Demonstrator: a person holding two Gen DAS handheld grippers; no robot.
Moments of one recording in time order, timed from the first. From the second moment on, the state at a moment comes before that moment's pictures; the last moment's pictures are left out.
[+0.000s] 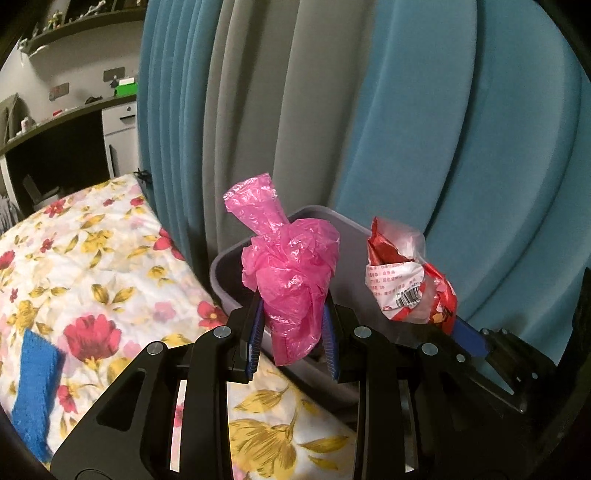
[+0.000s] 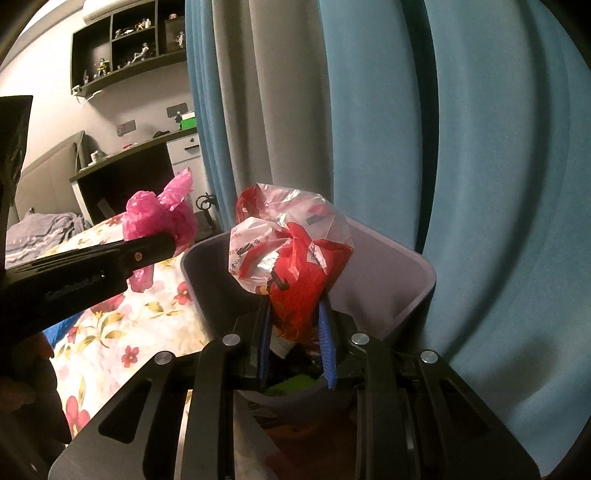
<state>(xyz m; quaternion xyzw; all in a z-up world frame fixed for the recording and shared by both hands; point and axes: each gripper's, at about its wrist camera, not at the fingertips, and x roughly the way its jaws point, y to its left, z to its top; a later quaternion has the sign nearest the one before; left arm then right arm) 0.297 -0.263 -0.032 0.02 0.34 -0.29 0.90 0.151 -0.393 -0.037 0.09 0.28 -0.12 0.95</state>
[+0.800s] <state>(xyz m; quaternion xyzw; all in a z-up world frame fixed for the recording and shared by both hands) 0.312 -0.278 -0.040 -0.01 0.33 -0.32 0.89 0.150 -0.405 -0.044 0.11 0.27 -0.15 0.94</state>
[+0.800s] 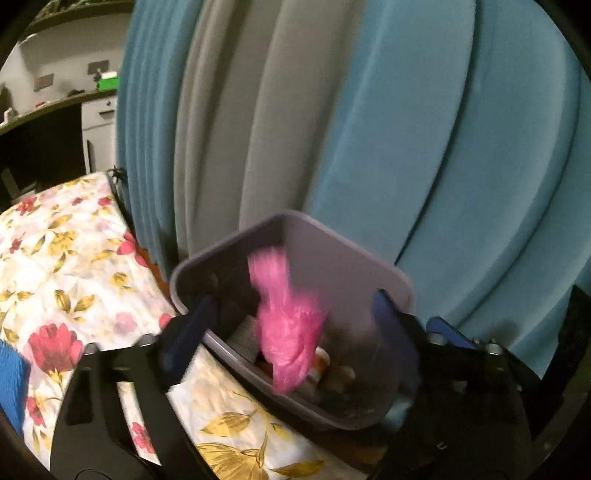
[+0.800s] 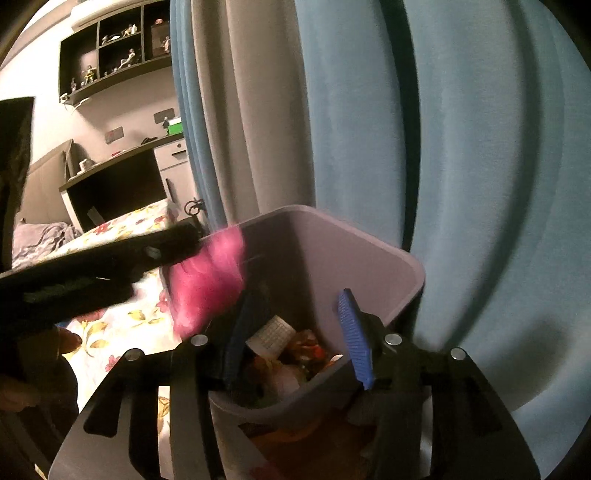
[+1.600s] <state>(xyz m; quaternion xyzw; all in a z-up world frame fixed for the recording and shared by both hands) 0.233 -0.135 -0.025 0.00 0.28 -0.16 0.95 0.108 -0.352 -0.018 0.10 0.22 -0.13 0.96</state>
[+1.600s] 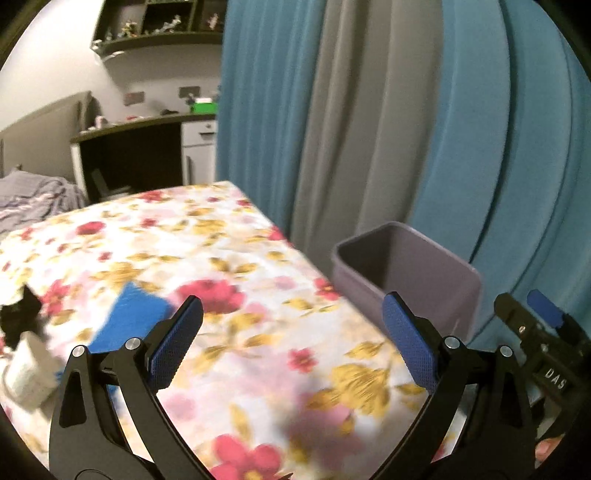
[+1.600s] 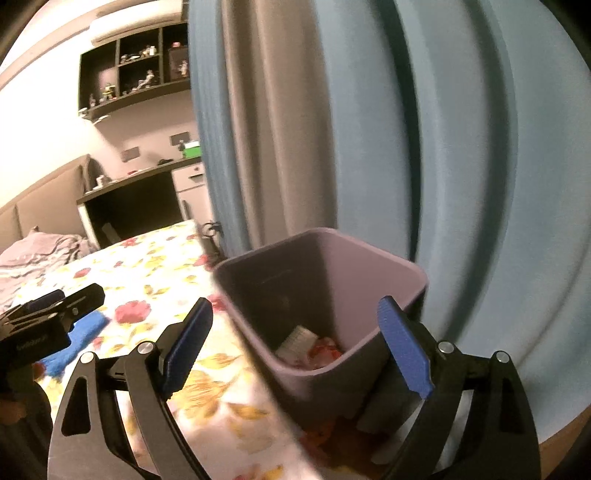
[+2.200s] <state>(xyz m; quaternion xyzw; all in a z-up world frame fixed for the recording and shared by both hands) 0.143 0.097 -0.037 -0.06 0.29 0.06 0.95 0.118 -0.185 -0.018 0.05 0.25 0.05 0.97</state>
